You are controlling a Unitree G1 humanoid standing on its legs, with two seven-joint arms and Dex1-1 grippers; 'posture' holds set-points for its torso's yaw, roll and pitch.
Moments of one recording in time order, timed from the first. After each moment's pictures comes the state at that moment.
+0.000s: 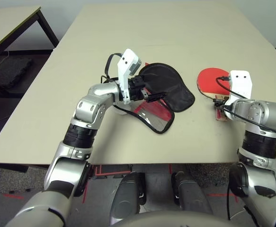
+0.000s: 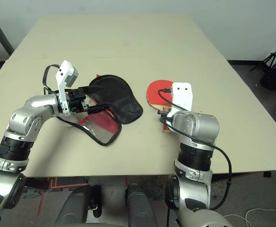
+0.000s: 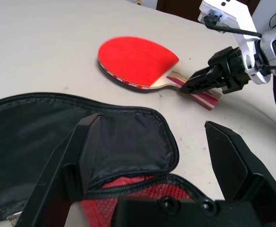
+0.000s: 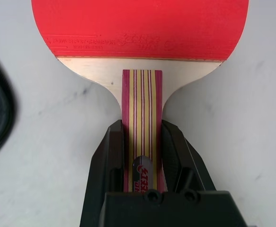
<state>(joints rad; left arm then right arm) -0.67 0.40 -0.12 0.04 -0.36 0.56 -0.87 -0.63 -0.28 -0.24 -0.13 0.13 1.43 -0.04</state>
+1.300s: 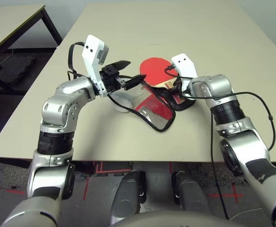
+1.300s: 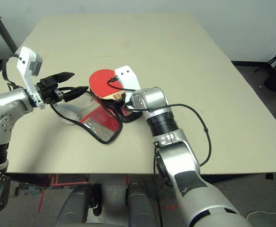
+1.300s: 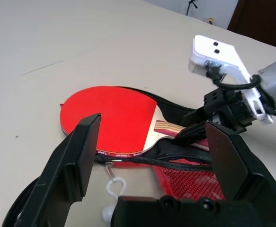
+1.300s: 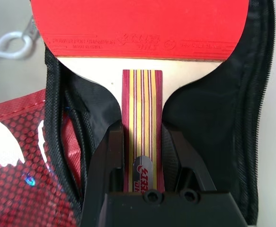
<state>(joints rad) -0.60 0.54 0.08 -0.15 -0.43 0.70 -0.70 -1.00 -0.20 0.18 0.50 0.14 1.10 0.36</state>
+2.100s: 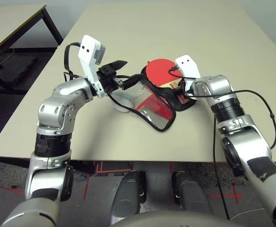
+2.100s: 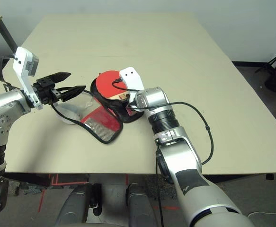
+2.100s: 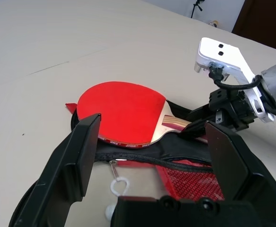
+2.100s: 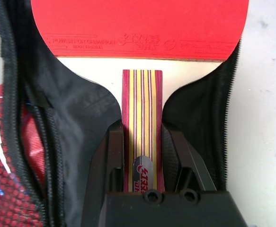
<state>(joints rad) -0.59 0.54 0.09 -0.15 -0.44 0.71 -0.69 -0.99 -0.21 0.17 0.50 0.10 1.10 0.36</state>
